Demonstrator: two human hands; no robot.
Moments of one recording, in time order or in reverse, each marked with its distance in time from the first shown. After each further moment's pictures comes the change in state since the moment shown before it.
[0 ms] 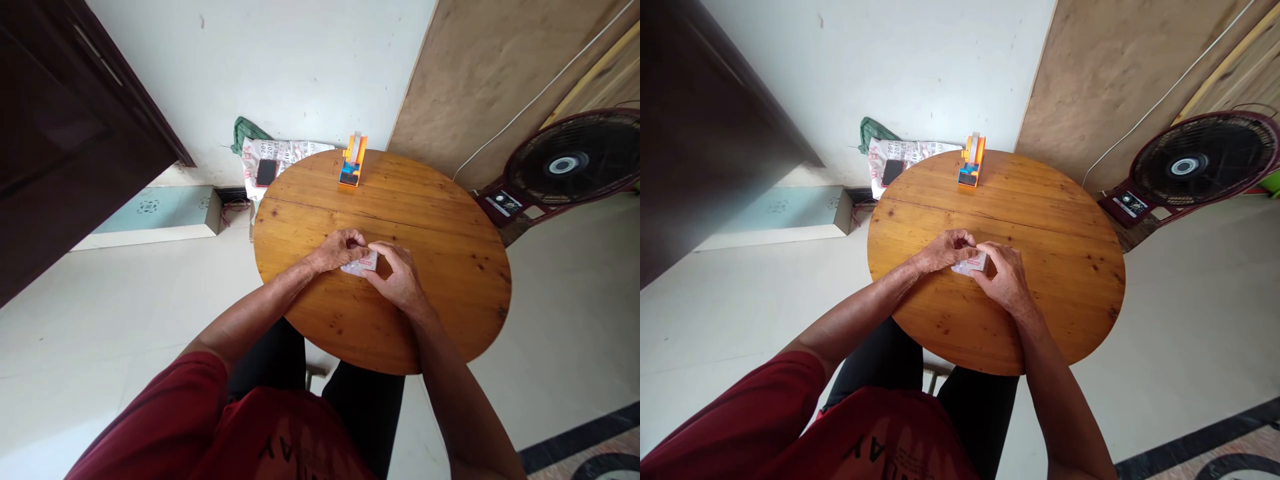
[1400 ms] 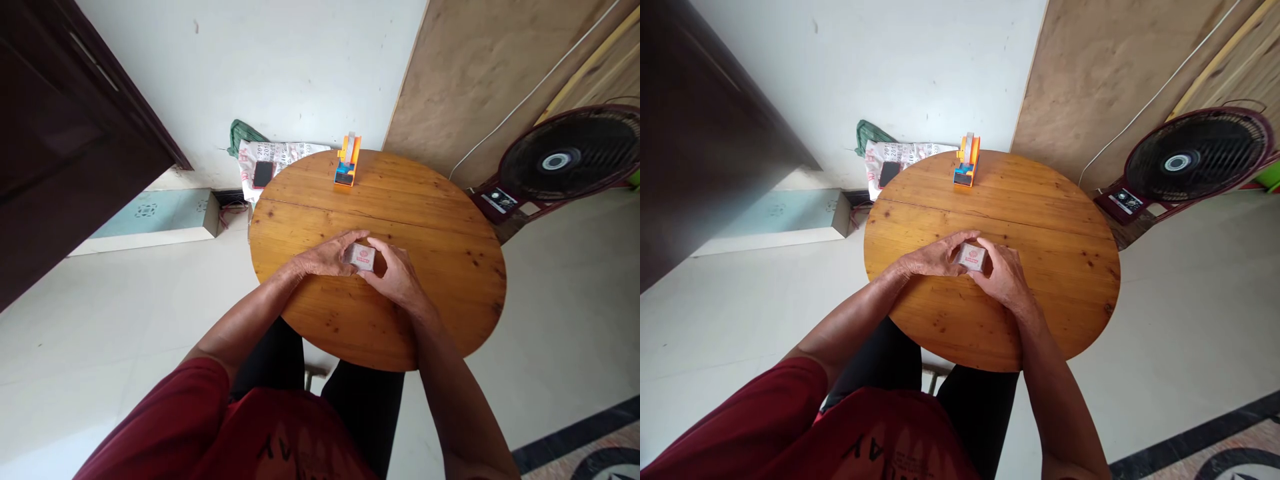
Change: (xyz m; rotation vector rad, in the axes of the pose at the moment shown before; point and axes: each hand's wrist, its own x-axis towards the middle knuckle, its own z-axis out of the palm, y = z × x) left_hand -0.011 -0.002 -0.015 0.478 -0.214 0.217; right_hand 0.001 0.001 -0.007 -0.039 -0.175 0.176
